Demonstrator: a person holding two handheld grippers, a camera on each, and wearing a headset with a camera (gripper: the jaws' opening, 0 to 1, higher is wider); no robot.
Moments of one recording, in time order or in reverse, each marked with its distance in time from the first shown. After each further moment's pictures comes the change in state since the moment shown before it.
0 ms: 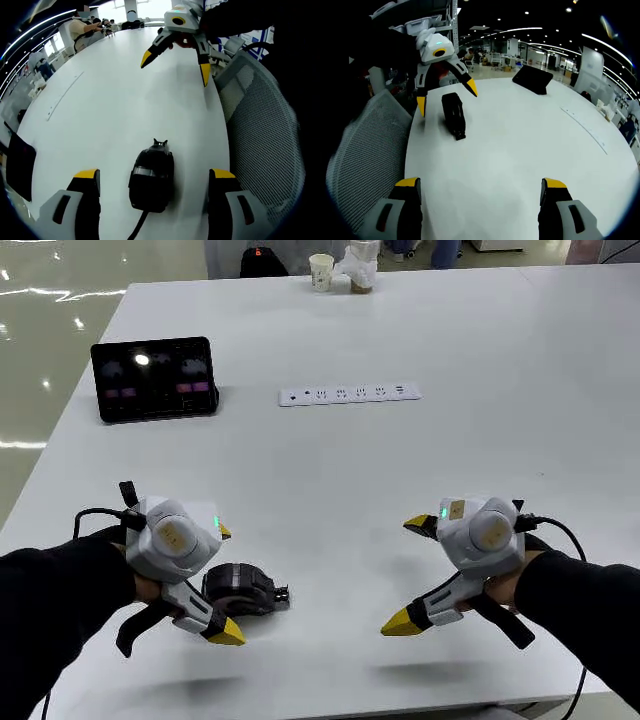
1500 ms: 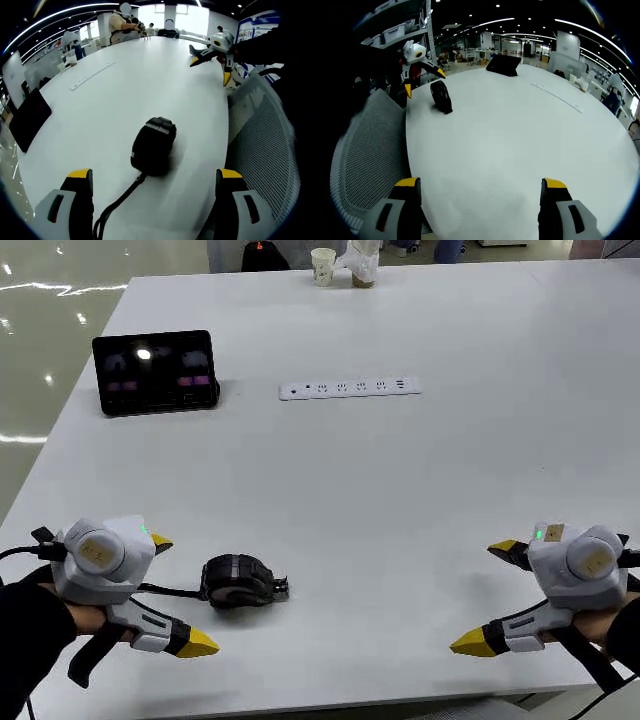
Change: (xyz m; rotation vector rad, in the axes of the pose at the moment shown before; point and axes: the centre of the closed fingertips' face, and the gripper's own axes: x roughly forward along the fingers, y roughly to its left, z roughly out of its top) left arm -0.038 -0.008 -0.036 -0.255 -0.083 0.128; right arm -0.076 0.003 -0.075 0.166 0.039 -0.142
